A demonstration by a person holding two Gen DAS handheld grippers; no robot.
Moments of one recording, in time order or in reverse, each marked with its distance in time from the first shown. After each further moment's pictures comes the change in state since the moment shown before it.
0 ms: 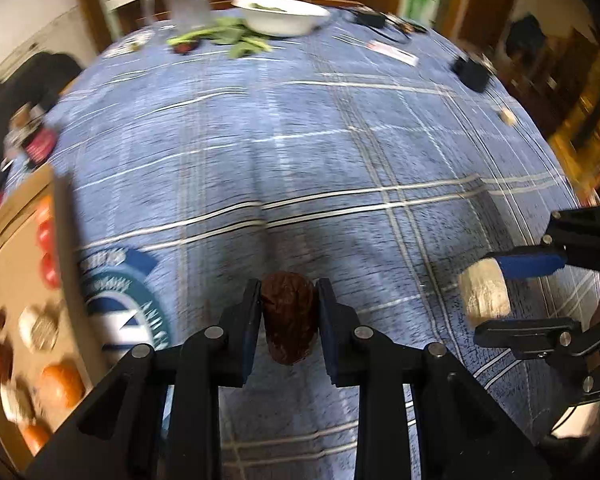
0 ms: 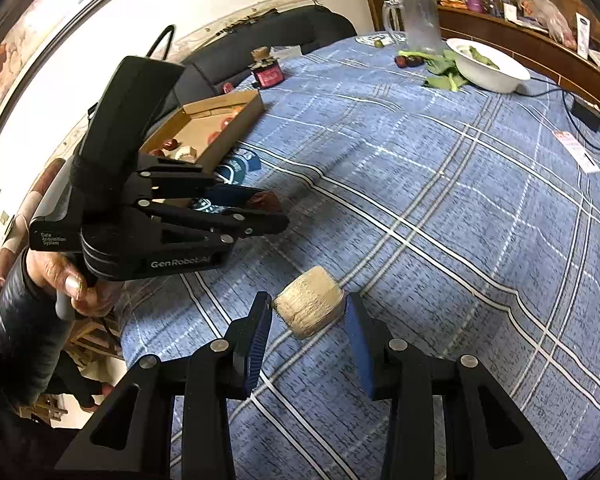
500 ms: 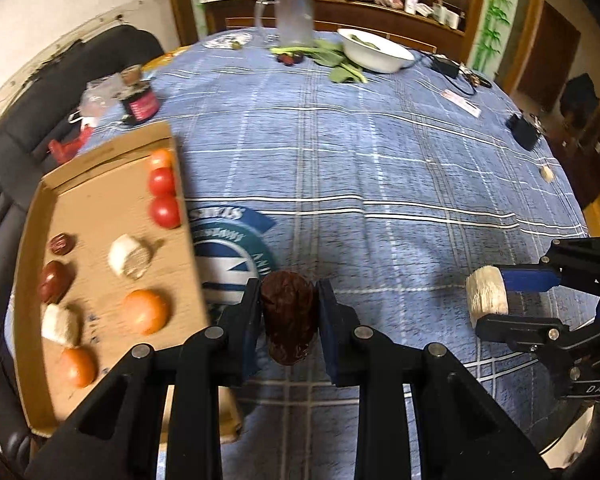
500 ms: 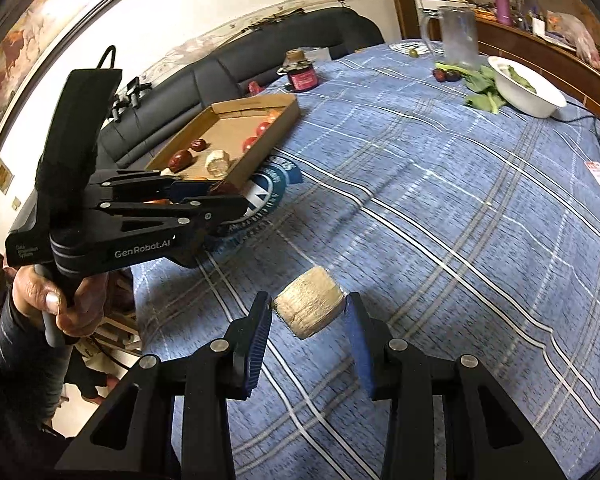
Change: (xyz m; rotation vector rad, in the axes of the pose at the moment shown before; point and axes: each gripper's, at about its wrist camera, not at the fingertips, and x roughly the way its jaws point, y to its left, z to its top) left arm -0.049 0.047 -0.037 -0.192 -0.079 0.146; right arm 0.014 0.032 0.020 -0.056 0.001 0.059
